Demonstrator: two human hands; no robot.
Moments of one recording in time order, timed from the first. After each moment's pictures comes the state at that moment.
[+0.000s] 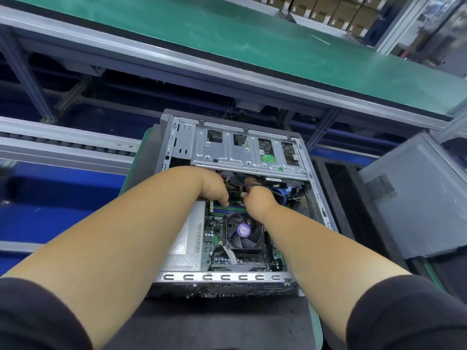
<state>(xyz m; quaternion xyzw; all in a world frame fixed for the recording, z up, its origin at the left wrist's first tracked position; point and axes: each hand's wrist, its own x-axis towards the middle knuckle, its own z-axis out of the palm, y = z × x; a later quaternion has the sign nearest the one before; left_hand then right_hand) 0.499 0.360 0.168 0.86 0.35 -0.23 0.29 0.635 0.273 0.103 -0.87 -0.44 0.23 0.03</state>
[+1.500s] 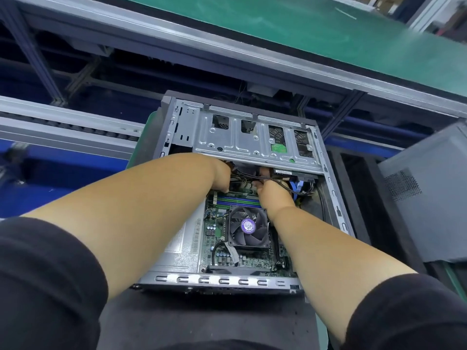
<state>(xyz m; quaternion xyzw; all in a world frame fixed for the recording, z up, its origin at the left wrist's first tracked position) 0.527 0.372 0.143 0.88 0.33 -0.28 0.17 0.660 0.268 0.077 -0.88 -0.42 0.20 0.07</state>
